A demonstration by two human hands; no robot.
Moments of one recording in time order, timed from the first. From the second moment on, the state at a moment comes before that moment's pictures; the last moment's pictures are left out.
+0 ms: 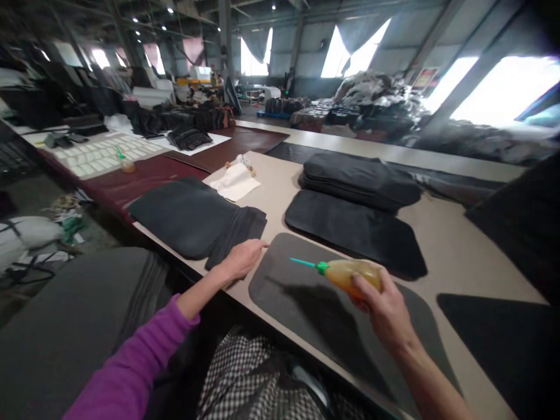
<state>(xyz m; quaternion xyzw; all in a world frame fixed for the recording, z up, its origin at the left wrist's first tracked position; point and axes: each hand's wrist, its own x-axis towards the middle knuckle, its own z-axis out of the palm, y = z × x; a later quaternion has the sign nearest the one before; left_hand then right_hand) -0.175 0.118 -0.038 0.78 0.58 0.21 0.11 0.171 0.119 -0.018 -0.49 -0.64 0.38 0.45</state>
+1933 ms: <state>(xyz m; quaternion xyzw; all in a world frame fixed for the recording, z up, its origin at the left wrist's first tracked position) -0.021 0.088 -0.104 0.83 0.52 0.13 0.13 0.109 0.150 -0.025 -0.31 -0.80 0.46 0.24</state>
